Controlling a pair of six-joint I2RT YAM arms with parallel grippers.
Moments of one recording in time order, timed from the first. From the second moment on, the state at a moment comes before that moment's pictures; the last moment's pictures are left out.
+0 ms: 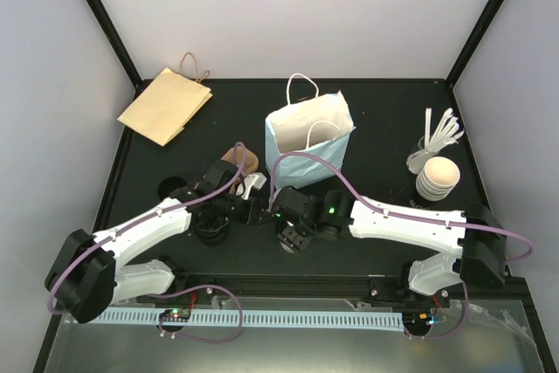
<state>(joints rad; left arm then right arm) -0.61 1.17 0.60 -0.32 0.61 -0.49 1.23 1.43 1.10 -0.84 0.15 0.26</state>
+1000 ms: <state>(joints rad) -0.60 1.20 0.56 -0.23 0.73 -0.54 1.23 1.43 1.09 -0.82 0.15 0.23</state>
